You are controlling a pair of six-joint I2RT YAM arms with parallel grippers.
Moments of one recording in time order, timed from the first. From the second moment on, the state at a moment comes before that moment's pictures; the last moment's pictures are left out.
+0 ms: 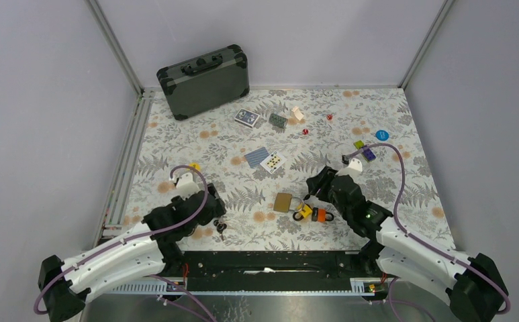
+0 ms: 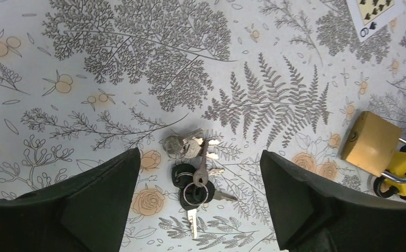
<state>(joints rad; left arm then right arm) -0.91 0.67 0.45 -0.72 -0.56 -1.10 0.73 0.80 0.35 -0.02 0.37 0.84</state>
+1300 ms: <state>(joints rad) -0.41 0.53 0.84 -0.93 -0.26 -0.62 0.21 0.89 0.74 -0.77 -0.04 0.66</state>
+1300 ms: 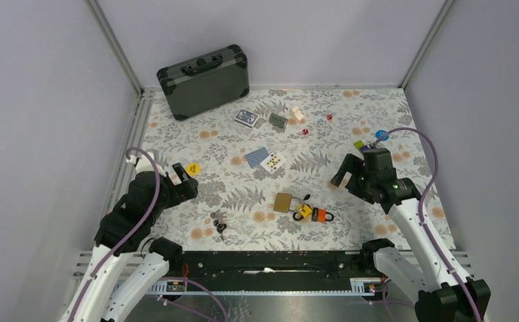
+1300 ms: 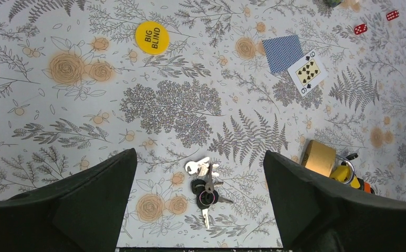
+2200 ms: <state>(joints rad) -0.41 0.37 0.77 -0.86 -0.21 -0.60 0.21 0.51 0.61 -0.67 0.05 0.62</state>
